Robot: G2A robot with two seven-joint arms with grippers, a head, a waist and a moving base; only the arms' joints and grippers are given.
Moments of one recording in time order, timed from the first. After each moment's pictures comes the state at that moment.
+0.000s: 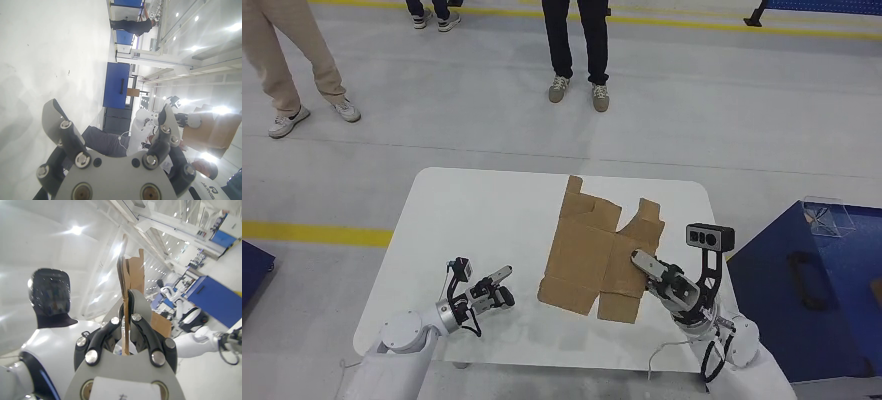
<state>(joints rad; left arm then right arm) 1.16 -1.30 -1.36 -1.05 -0.31 -0.30 -1.00 -1.43 -1.17 1.37 -1.83 0.60 -0.74 0.80</state>
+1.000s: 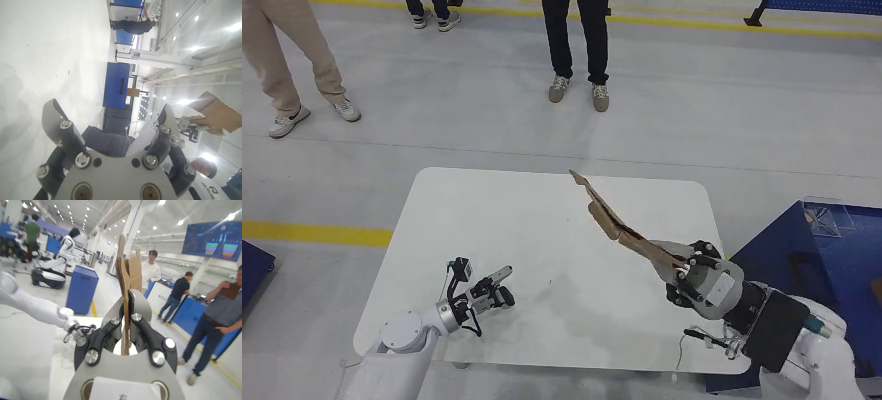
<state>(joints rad) 1.16 -1.30 -1.36 -1.05 -0.31 -0.30 -1.00 -1.51 -1.24 1.67 -2.23 -1.54 -0.83 -0.40</state>
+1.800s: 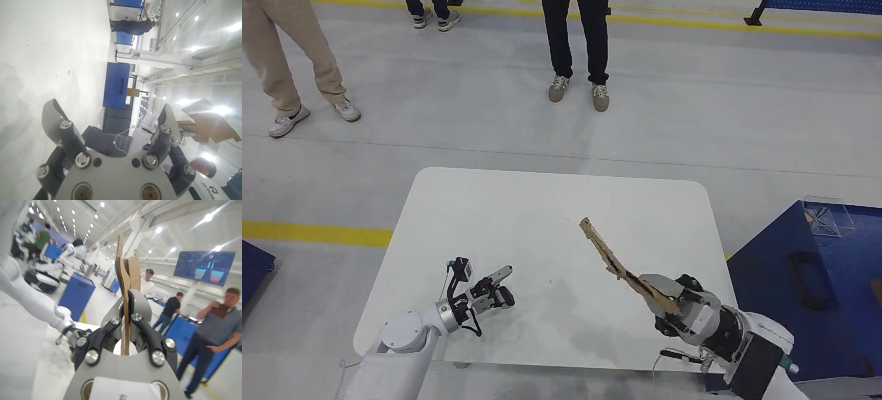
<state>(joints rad) 1.16 -1.30 -1.36 -1.05 -0.31 -0.30 -1.00 -1.55 -1.20 1.56 -1.97 -1.54 -0.90 -0.78</state>
